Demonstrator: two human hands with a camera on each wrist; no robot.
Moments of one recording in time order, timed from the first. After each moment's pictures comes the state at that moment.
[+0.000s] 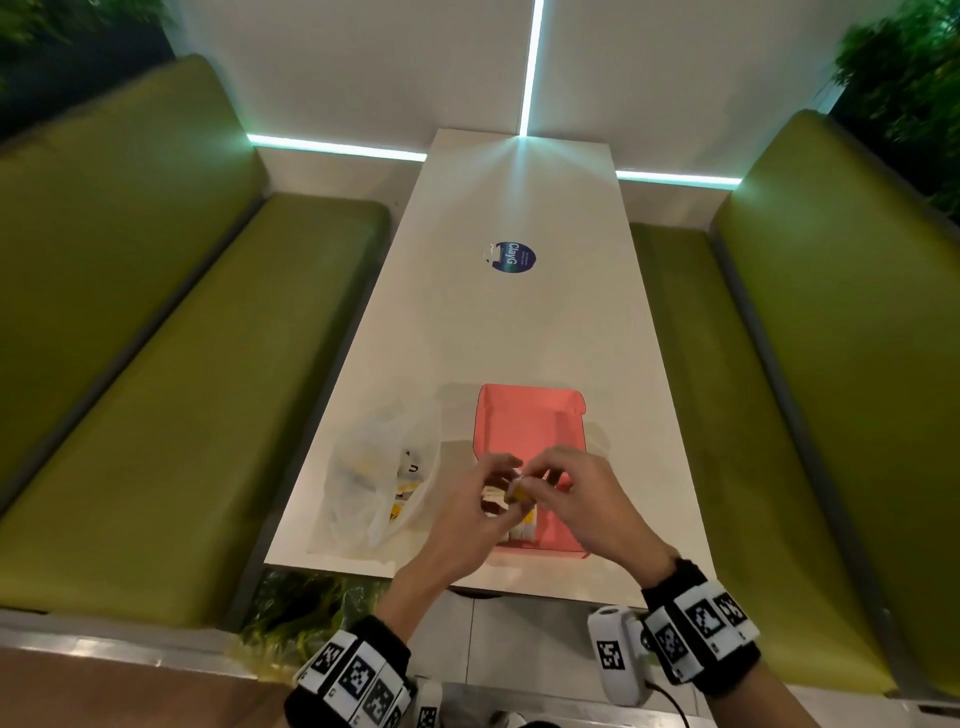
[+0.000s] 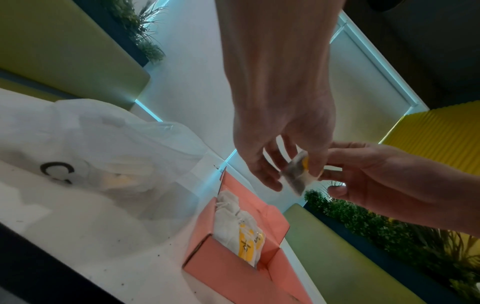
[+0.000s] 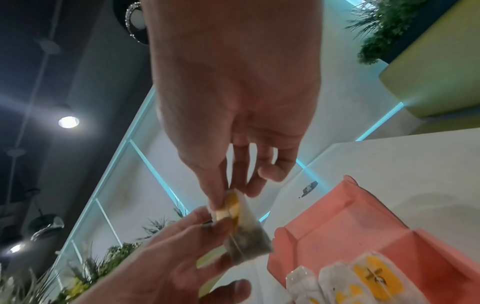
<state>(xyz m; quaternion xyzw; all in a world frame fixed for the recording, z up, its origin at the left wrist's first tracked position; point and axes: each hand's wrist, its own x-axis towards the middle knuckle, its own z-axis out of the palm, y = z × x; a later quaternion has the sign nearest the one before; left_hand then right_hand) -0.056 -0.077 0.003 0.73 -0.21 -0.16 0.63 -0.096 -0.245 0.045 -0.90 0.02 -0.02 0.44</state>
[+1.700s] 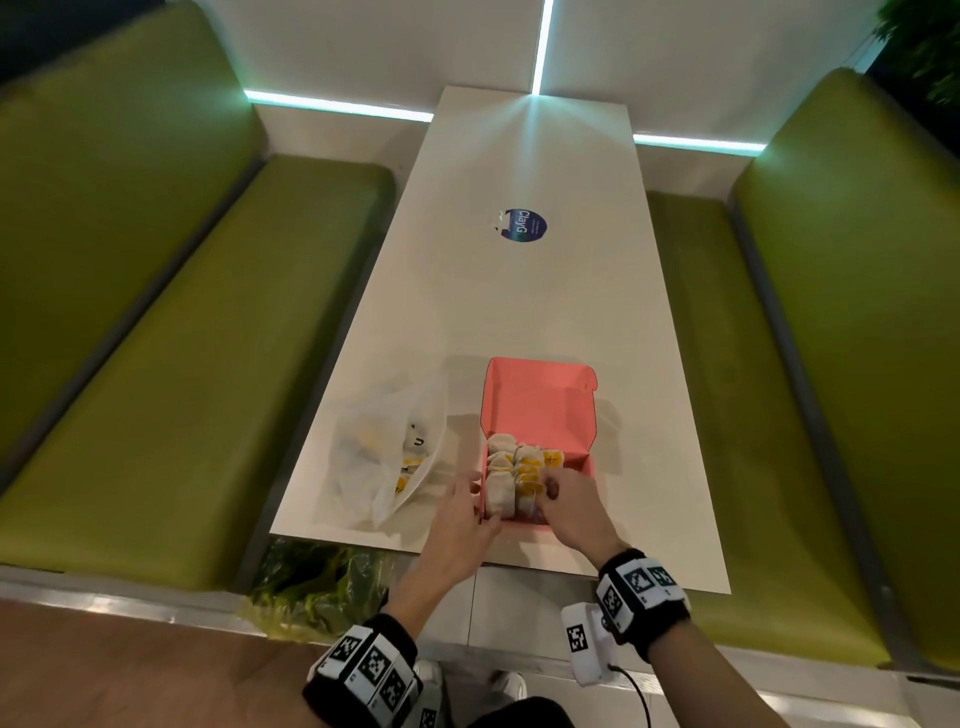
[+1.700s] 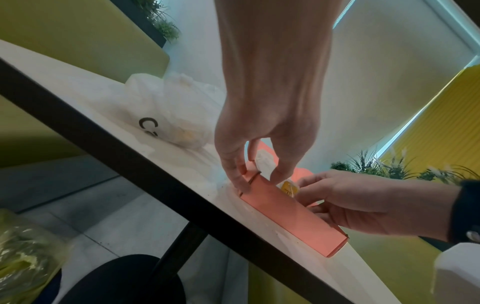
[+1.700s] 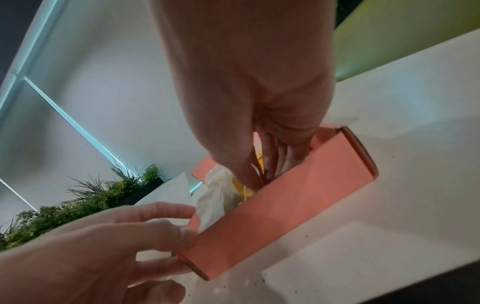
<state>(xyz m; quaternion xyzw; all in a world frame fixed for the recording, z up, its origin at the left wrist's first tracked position) -0.065 -0.059 -0.070 0.86 -0.11 -0.20 0.46 -0.090 -0.237 -0.052 -0.90 0.18 0.09 0.38</state>
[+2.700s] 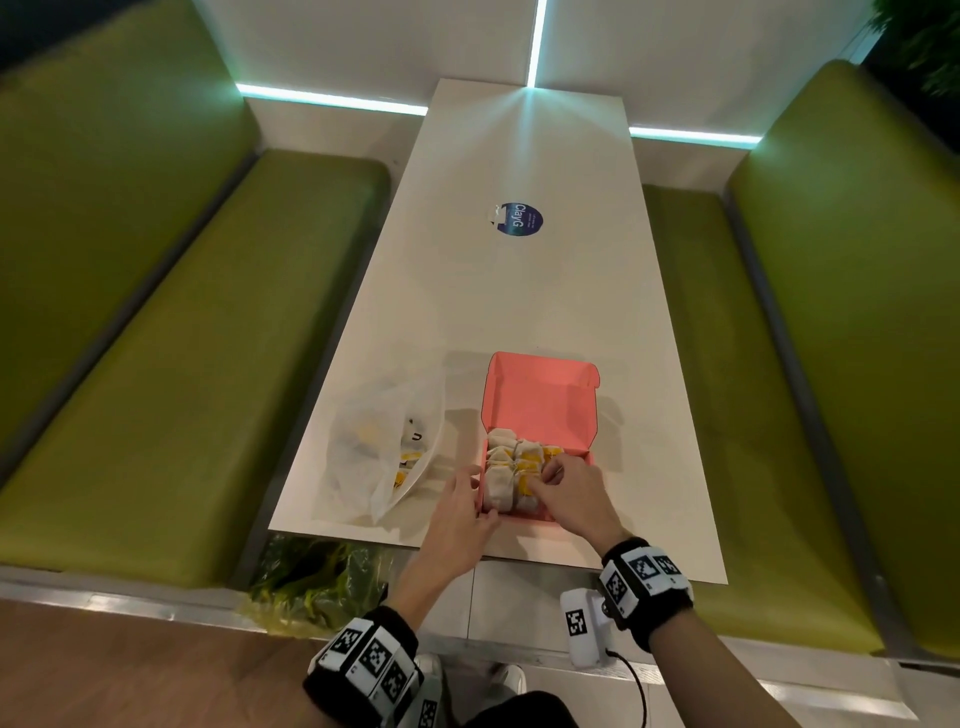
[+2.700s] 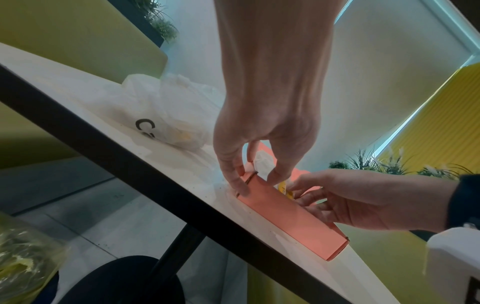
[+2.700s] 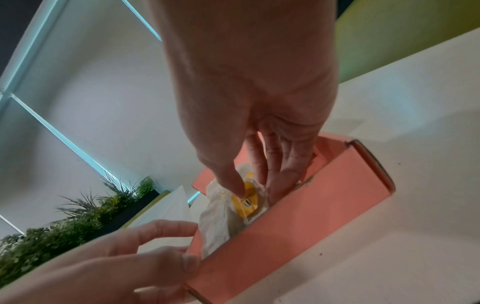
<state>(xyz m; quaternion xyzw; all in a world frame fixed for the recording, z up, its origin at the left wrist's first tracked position) -0.065 -0.061 -0.073 0.87 -0.12 -0.20 0.44 -0.088 -0.239 -0.047 -0.88 0.26 0.06 0.40</state>
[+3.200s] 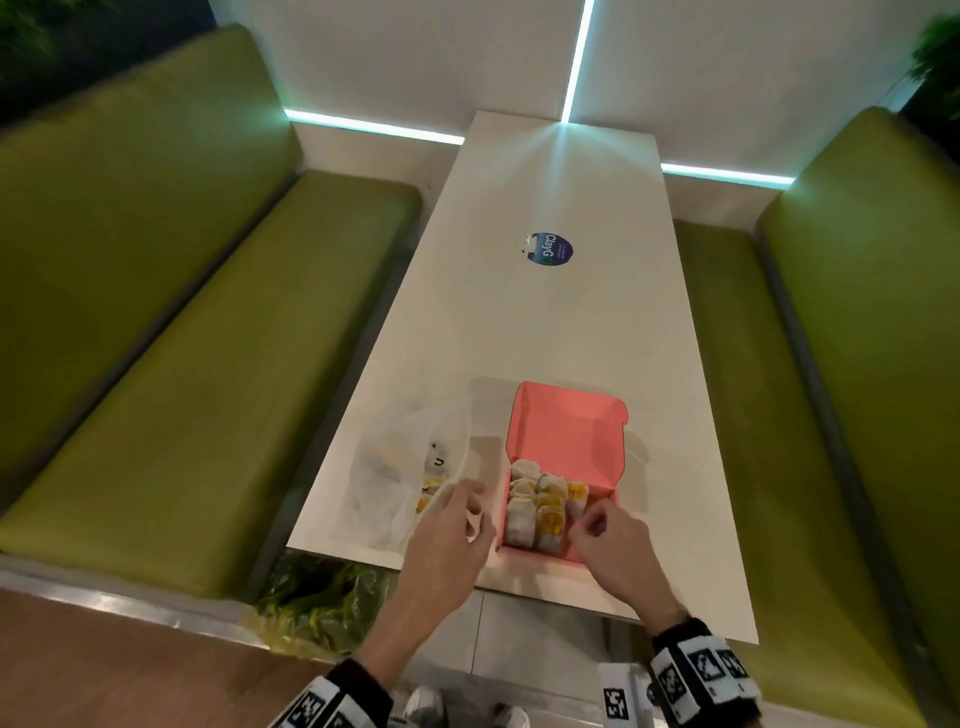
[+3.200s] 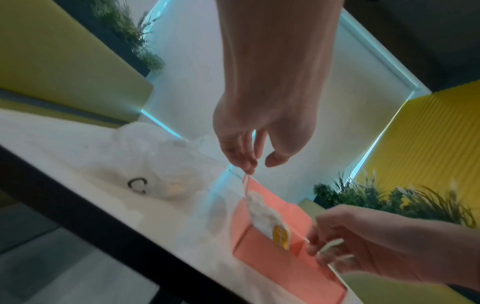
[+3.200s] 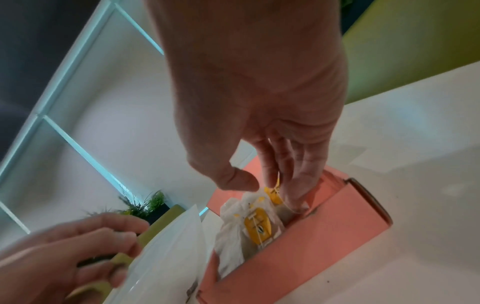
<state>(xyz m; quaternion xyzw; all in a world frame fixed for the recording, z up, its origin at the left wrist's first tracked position) -0.065 -0.029 -0.022 0.90 -0.13 -0.07 0.40 -0.113 -0.241 -0.019 -0.88 0.26 0.07 0.38</state>
